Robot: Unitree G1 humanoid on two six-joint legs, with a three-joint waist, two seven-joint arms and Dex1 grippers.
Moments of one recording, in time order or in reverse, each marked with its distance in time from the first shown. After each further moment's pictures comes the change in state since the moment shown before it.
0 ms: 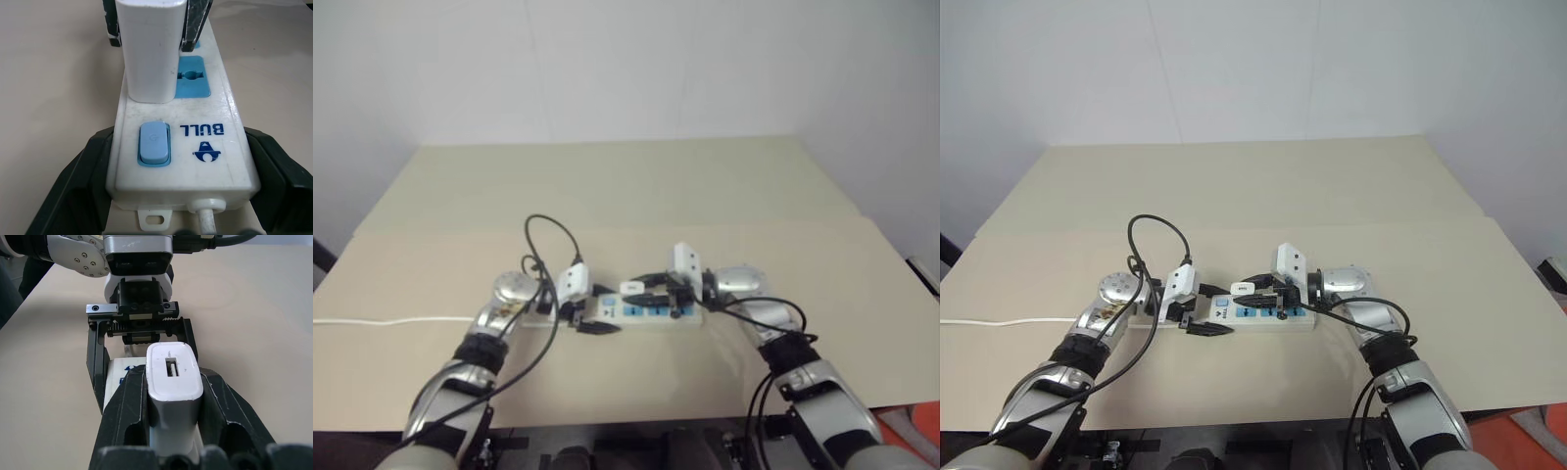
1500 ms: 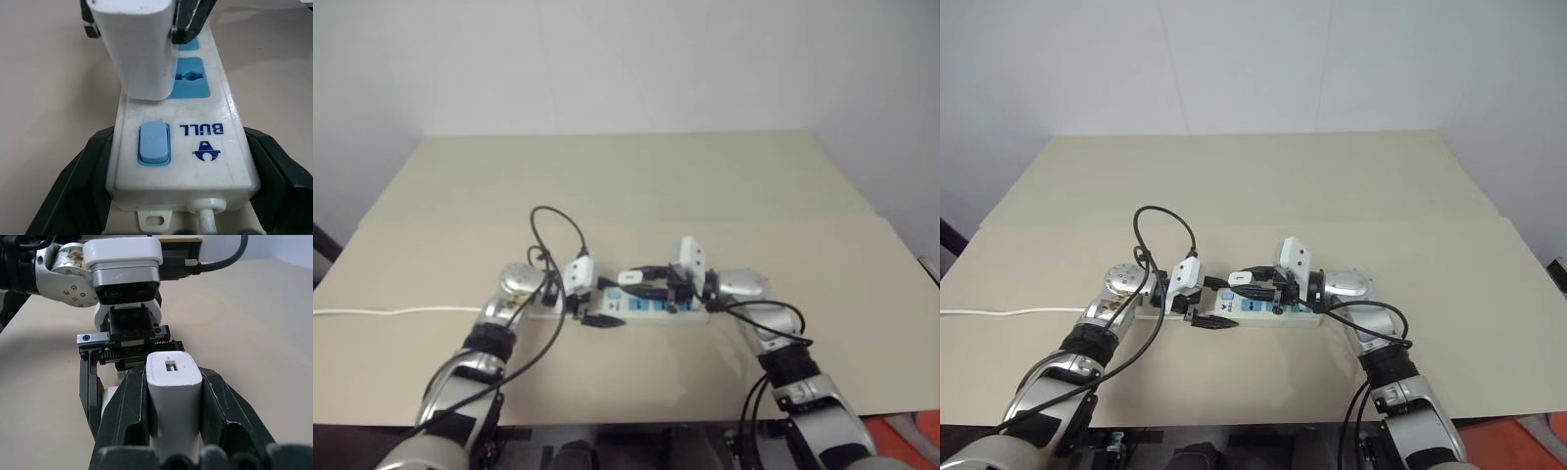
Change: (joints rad) left arm -0.074 -0.049 0.027 0.087 0.038 -0.045 -0.042; right arm 0.074 0.030 -0.087 -0.129 -0.001 0.035 -0.082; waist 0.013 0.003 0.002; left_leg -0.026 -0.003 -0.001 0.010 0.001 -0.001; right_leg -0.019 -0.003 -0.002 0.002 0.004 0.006
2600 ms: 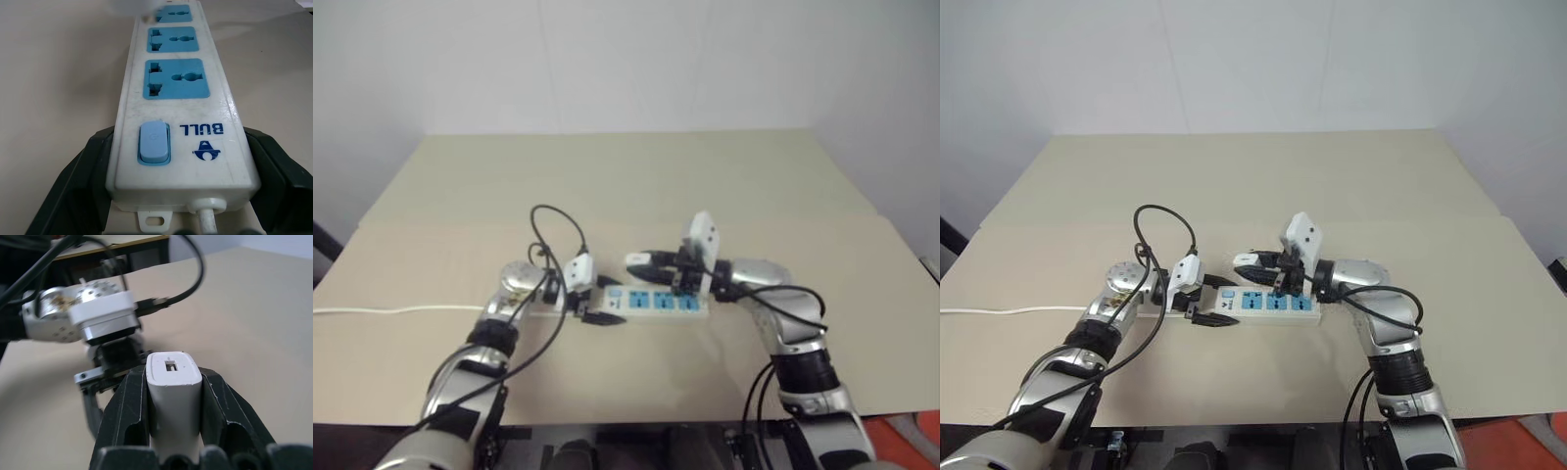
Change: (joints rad) left arm -0.029 -0.013 0.015 0.073 0.003 -0.039 -0.025; right arm 0.045 0.021 -0.102 -0.375 0.013 0.461 -0.081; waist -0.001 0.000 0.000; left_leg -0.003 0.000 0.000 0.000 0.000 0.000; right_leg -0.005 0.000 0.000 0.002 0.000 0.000
